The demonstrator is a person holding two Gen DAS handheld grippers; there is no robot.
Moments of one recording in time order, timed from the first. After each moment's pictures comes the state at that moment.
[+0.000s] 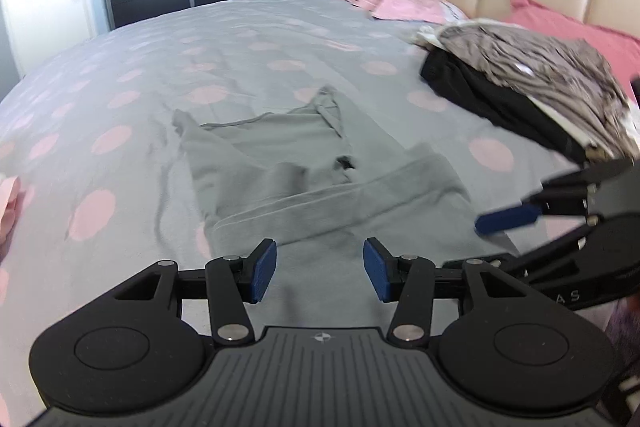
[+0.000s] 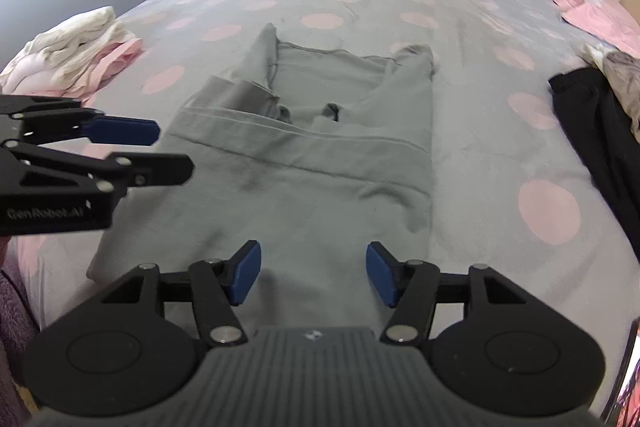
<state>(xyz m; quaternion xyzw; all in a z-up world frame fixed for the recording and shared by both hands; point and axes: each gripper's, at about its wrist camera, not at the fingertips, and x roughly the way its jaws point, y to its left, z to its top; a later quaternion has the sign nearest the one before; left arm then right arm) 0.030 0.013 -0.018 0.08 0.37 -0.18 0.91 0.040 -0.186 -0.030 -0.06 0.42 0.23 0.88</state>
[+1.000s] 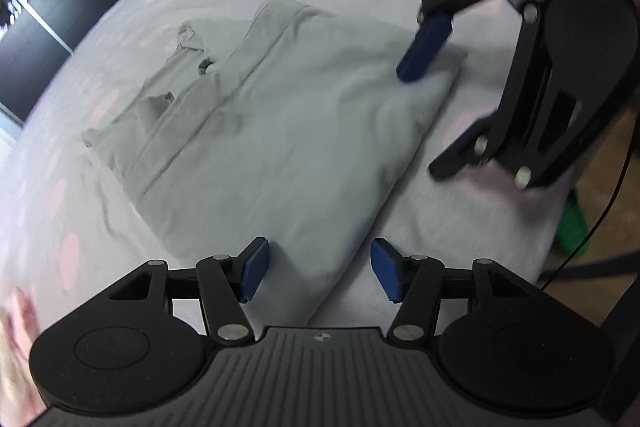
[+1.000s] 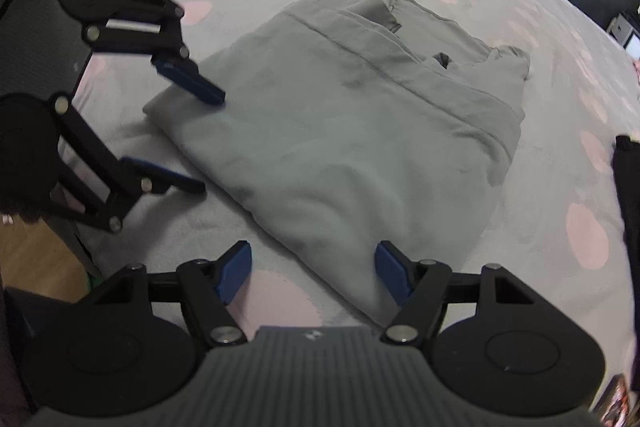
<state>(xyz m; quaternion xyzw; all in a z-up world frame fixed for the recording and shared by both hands) -0.042 -0.028 -0.072 0.37 0.40 -0.27 0.79 -0.012 -0.171 -0.060 -0.24 0.42 0.33 0.81</state>
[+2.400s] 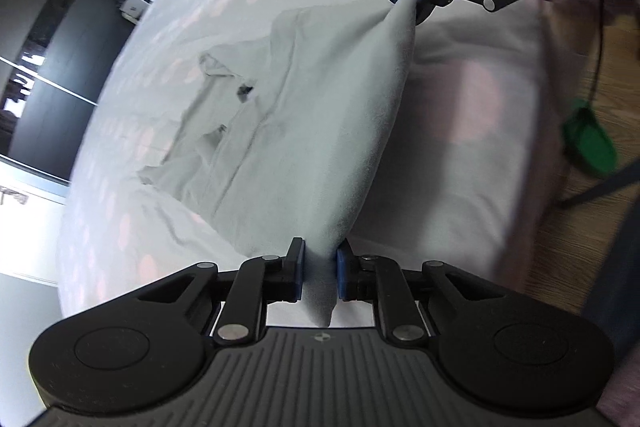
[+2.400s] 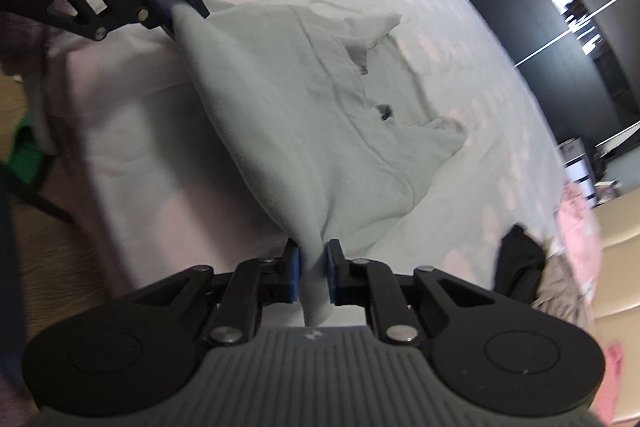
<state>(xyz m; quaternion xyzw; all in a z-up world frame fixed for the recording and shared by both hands) -0.091 -0.029 -0.040 0.49 0.37 -0.25 0.75 -0.067 -0.176 -0.020 -0.45 0.34 0.30 0.77</state>
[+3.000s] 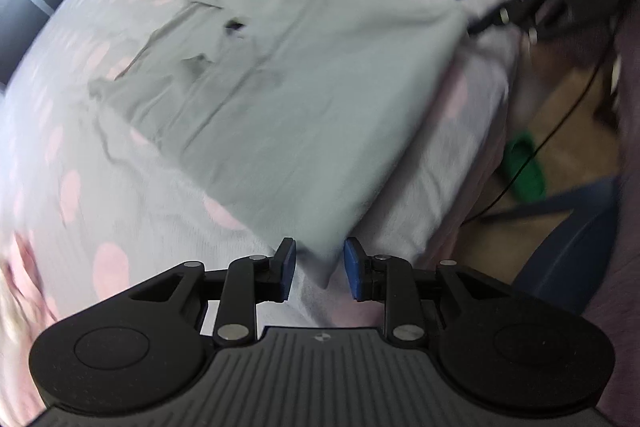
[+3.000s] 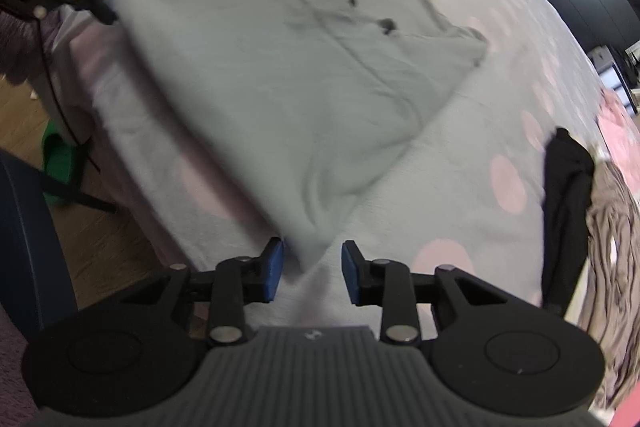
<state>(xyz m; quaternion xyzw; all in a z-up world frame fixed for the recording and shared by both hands) -0.064 0.011 -0.022 0.32 0.49 -0.28 0.76 -0.052 -0.198 -0.029 -0.38 0.45 0.26 0.77</state>
